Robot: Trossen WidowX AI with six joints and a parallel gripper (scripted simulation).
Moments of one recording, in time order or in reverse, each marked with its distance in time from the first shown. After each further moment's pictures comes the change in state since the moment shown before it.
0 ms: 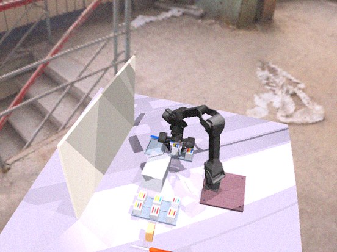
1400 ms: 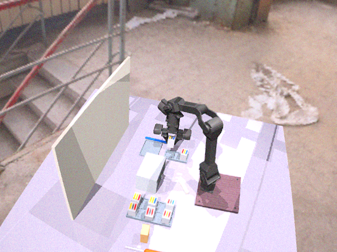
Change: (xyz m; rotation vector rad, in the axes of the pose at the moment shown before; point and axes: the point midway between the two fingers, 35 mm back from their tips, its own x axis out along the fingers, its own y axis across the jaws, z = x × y) arm -0.064 0.000 0.000 0.011 0.010 -0.010
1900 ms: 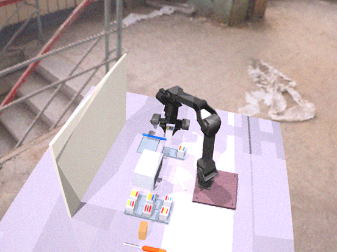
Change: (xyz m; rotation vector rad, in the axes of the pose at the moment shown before) arm -0.042 -0.001 0.002 0.003 -0.002 0.002
